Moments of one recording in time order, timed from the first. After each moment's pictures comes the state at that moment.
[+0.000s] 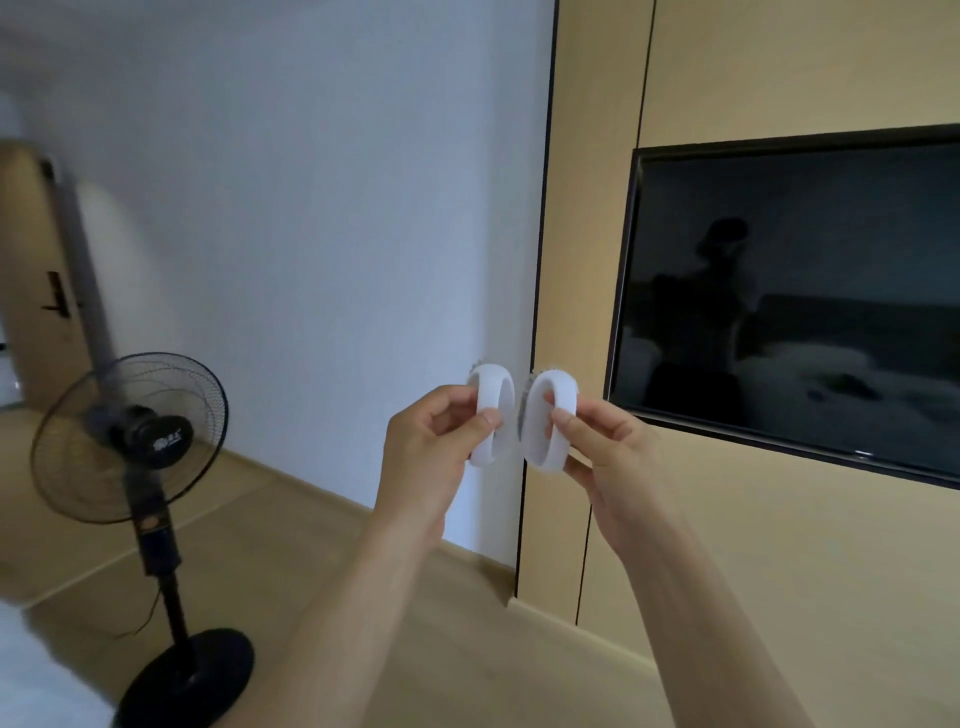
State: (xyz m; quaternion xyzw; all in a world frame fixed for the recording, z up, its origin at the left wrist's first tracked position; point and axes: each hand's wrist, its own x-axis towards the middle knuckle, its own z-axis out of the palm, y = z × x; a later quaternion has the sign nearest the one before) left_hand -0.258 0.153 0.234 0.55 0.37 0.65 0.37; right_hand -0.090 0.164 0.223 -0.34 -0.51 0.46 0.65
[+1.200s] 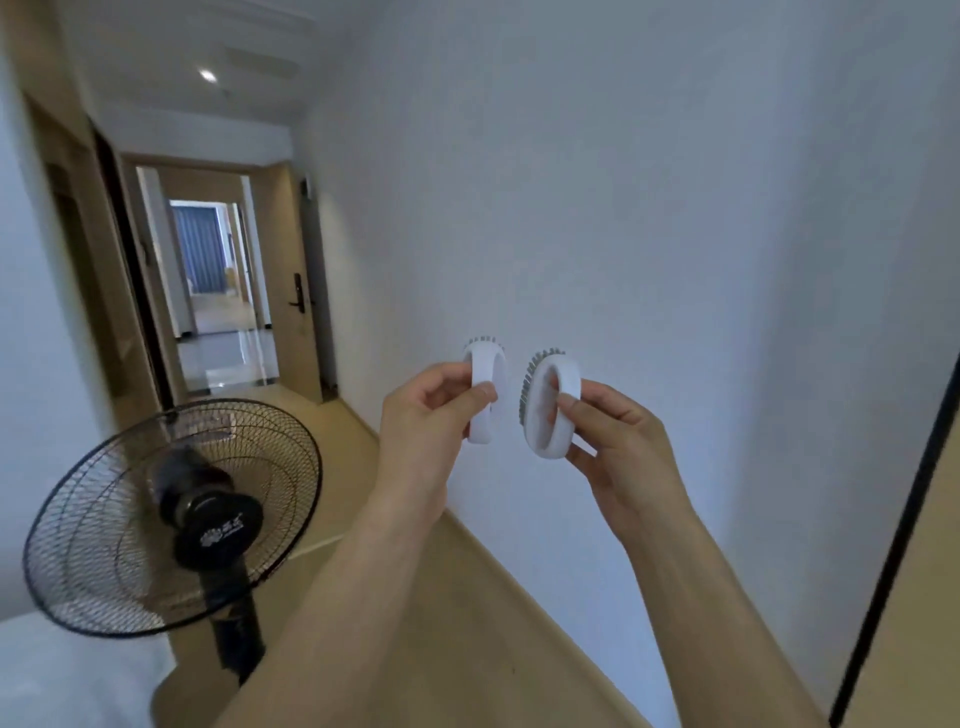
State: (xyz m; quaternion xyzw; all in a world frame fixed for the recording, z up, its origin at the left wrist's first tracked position) left_hand -0.479 0.736 0.229 0.41 0.49 0.74 0.19; right_hand -0.334 0.822 0.205 -0.18 -0.55 0.62 0.53
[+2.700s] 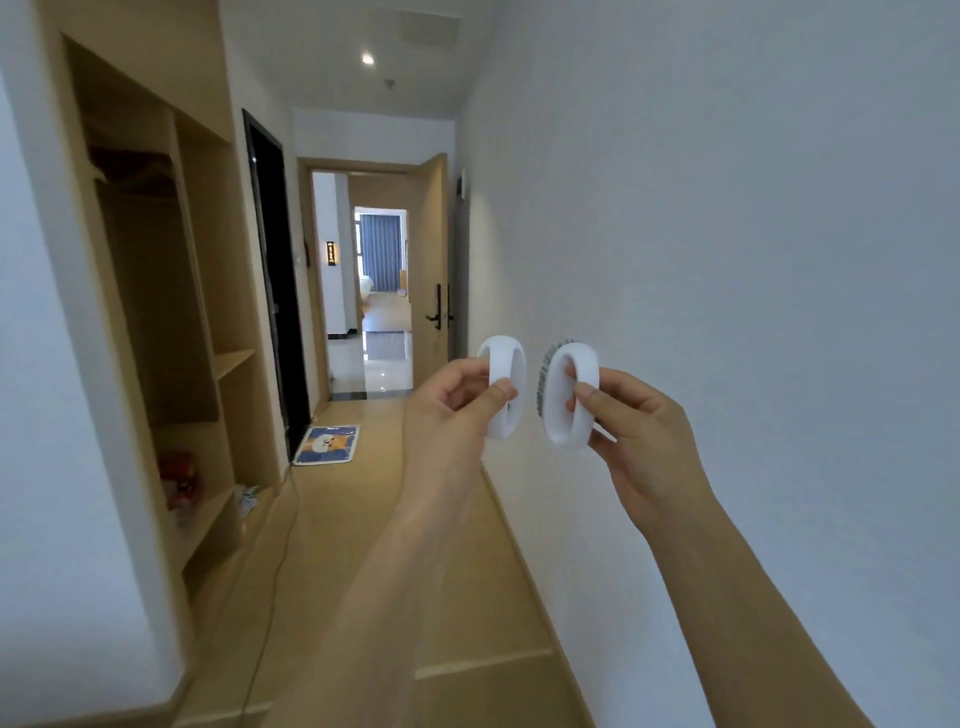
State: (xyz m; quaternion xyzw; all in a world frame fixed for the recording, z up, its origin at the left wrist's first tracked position) left_hand -1.017 1.324 0.238 0.35 0.54 0.77 0.02; right_hand -0.914 1.454 0.234 -0.07 -0.60 0.67 0.44
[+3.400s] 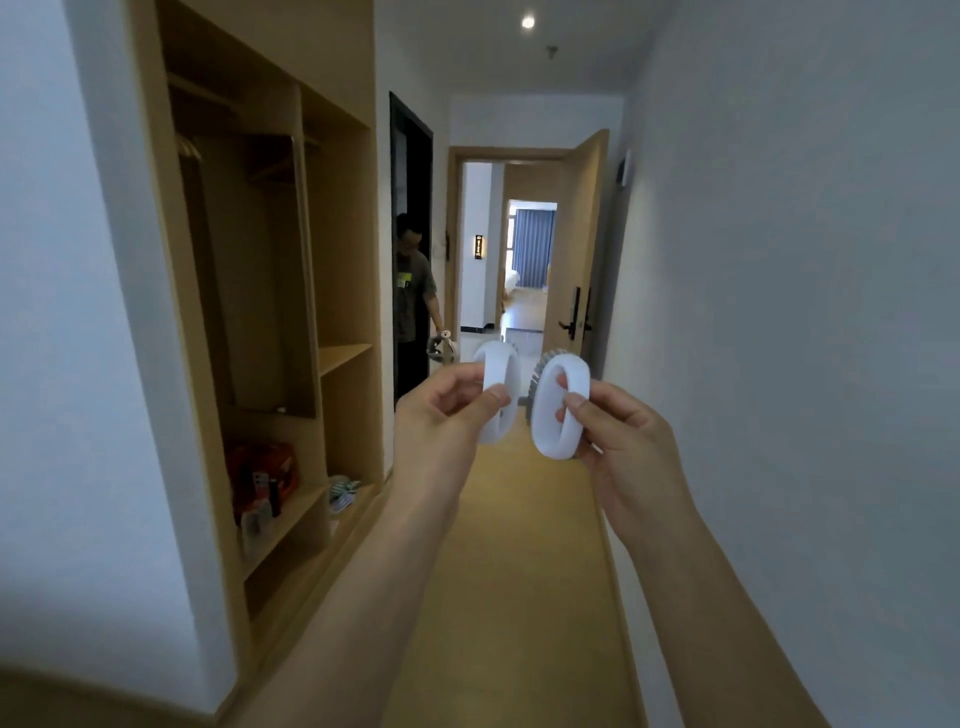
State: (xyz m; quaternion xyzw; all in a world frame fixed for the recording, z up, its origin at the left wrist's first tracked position) left_hand -1.342 1.511 0.229 0.23 0.63 0.73 -0.13; right_hand -1.299 1.665 0.221 0.01 -0.60 0.74 0.30
